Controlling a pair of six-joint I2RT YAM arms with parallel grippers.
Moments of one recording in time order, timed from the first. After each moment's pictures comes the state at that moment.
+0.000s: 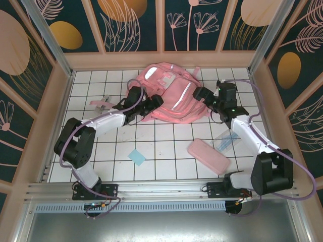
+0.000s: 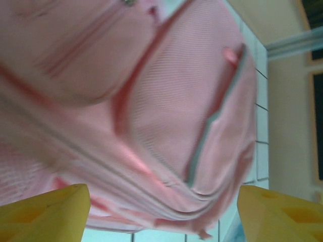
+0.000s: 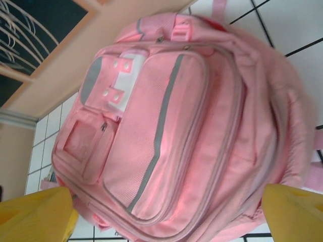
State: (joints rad) left arm -0.54 1.73 1.05 0.05 0.20 -1.02; right arm 0.23 1.31 0.92 -0.17 -0.20 0.68
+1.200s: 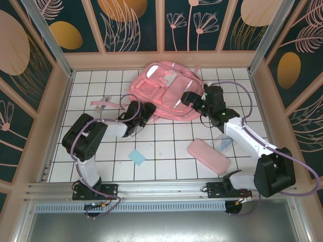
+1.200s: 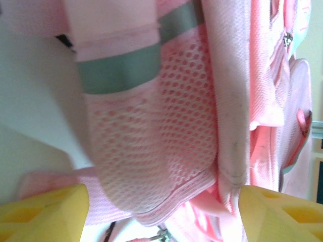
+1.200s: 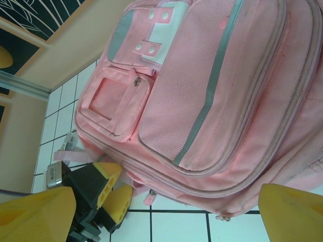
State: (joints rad) left arm -0.54 1.84 0.82 0.41 0.03 -1.33; right arm 0.41 1.30 0.92 -0.17 -0.12 0.73
